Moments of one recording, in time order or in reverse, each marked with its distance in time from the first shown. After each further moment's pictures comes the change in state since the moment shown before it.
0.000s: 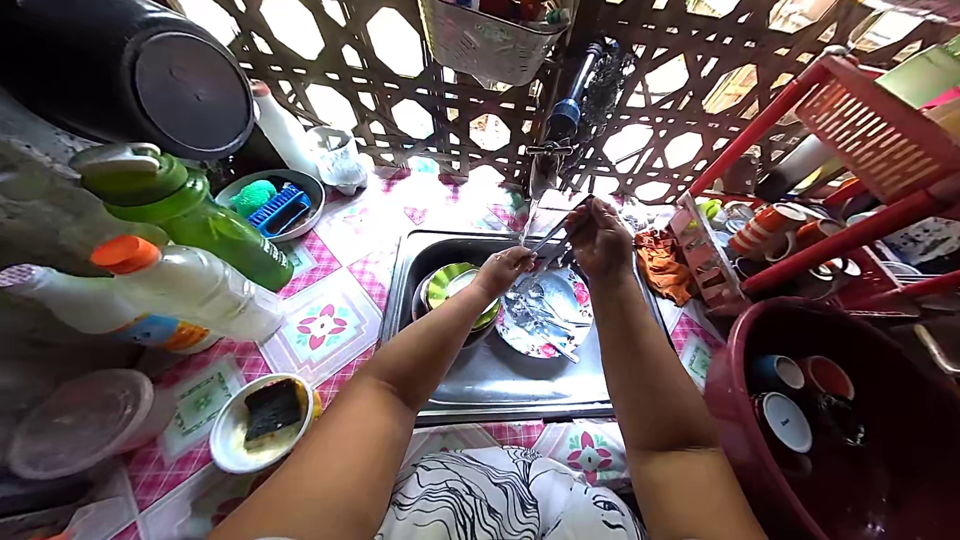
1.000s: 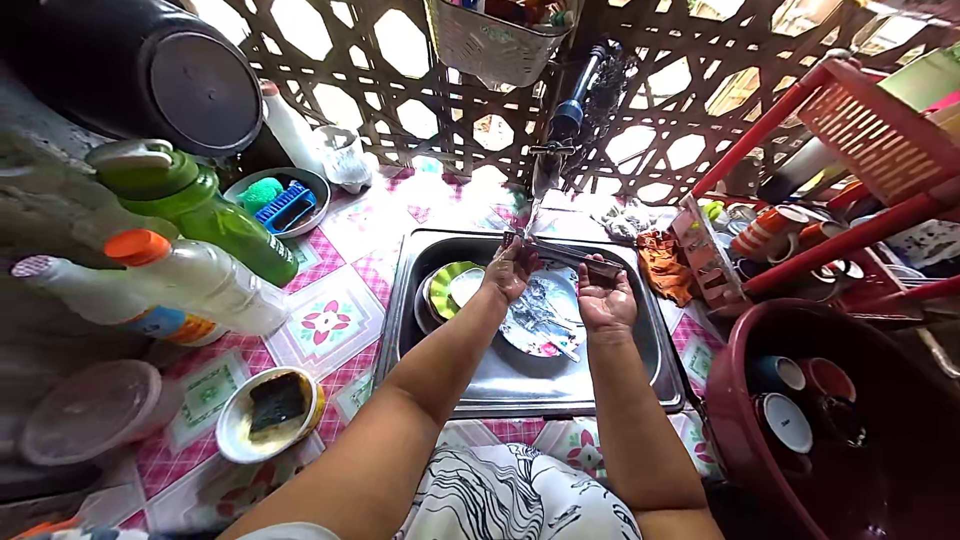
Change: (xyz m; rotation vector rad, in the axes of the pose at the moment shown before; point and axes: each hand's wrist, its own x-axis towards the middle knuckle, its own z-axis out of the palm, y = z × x) left_hand -0.003 0.058 0.022 -1.495 0.528 -0.551; right_hand -0.066 0.030 -0.053 0.496 0.413 0.033
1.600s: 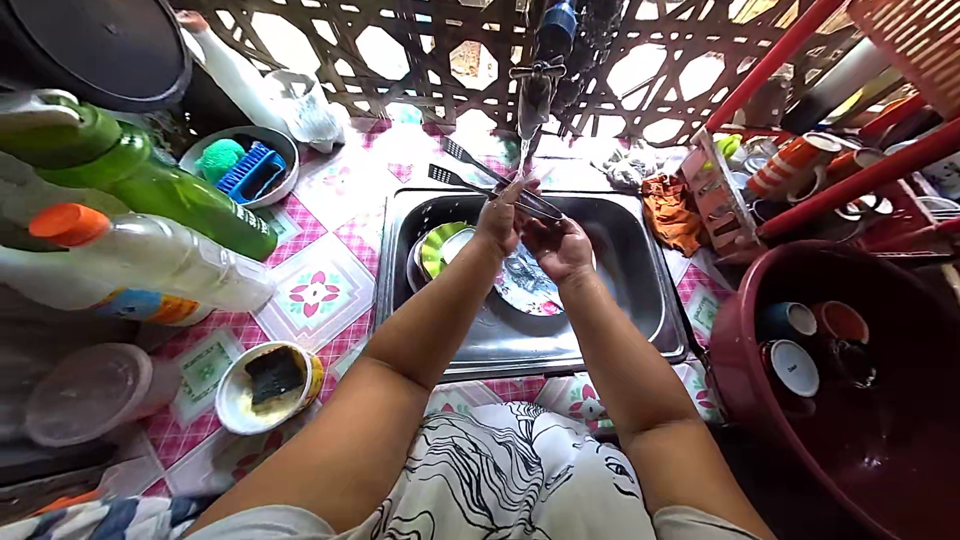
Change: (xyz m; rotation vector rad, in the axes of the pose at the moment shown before) left_hand 0.005 0.008 0.025 0.448 -0.078 0.113; right_hand 0.024 0.049 -0.011 -0.443 -0.127 0.332
